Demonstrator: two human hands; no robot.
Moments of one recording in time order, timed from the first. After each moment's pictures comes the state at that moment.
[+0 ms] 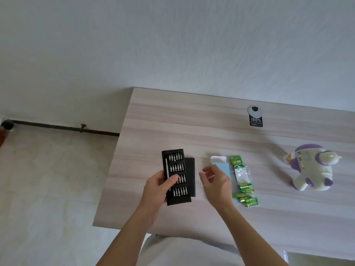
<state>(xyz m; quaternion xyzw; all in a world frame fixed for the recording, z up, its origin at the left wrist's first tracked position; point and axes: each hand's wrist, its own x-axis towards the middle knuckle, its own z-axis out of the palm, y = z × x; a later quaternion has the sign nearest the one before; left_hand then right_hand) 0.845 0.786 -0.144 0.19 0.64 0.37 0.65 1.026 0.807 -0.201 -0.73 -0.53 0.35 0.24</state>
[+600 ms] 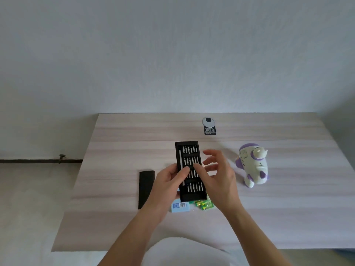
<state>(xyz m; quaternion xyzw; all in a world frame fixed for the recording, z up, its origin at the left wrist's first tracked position) 1.023 0.791 -0.062 0.34 0.53 0.37 0.68 1.171 0.788 -0.067 -0.66 -0.51 0.34 0.43</state>
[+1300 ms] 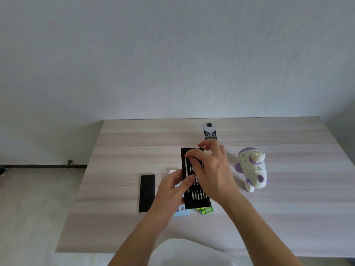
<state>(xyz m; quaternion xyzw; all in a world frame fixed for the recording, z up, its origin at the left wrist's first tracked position) 1.050 0.777 -0.051 0.40 0.54 0.36 0.65 1.190 0.807 -0.049 -0.60 -0.71 0.15 0.34</state>
